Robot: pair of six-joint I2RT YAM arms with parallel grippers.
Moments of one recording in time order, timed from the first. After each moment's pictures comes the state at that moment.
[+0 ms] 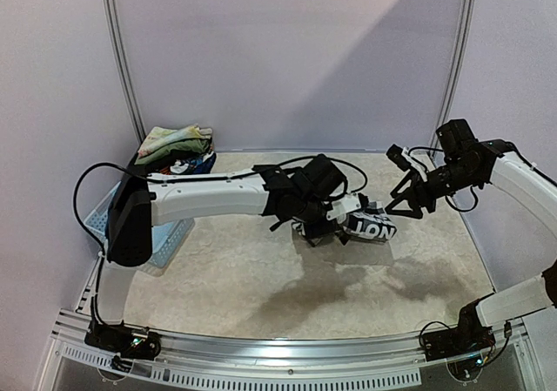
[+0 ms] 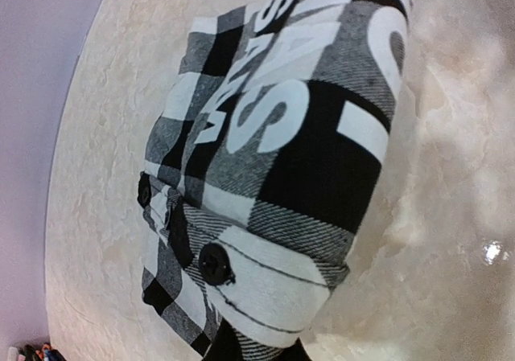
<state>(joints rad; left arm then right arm) -1.09 2.19 1.87 -0.57 -0.21 0.47 0.25 1.29 1.15 -0.89 -0.66 -0.54</state>
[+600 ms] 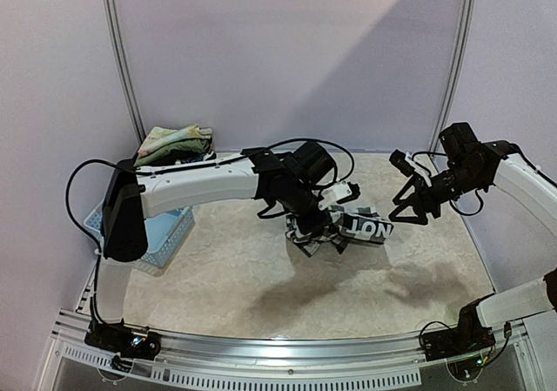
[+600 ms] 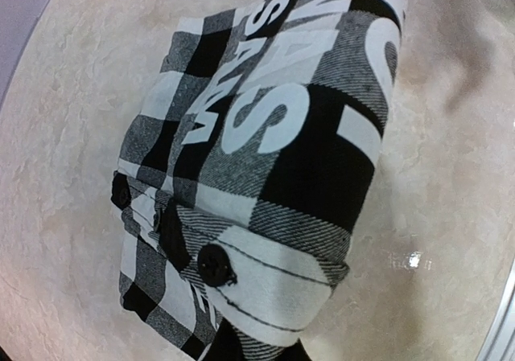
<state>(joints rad) -1.03 2.16 1.93 -0.74 0.01 0.29 0.25 1.26 1.14 -0.98 -0.70 -0.59</state>
